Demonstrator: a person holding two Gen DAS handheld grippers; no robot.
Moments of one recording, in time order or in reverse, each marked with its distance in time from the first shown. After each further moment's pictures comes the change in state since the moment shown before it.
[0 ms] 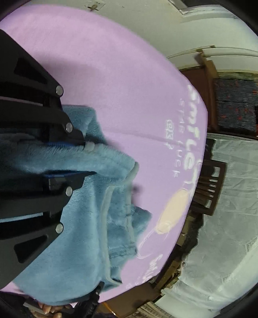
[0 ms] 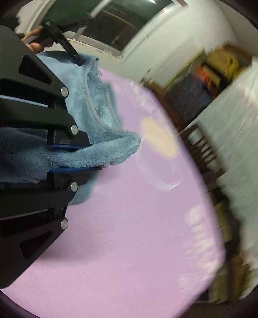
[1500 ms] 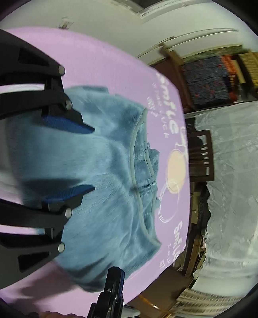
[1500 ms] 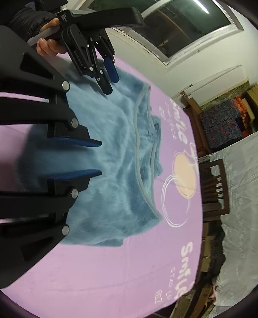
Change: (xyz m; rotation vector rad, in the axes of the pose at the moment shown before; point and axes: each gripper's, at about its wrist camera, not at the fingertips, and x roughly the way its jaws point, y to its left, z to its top) left arm -0.079 -0.096 -0.057 0.272 -0.081 0.079; right arm -0.048 0.099 -0.066 -0.344 0.058 -0.038
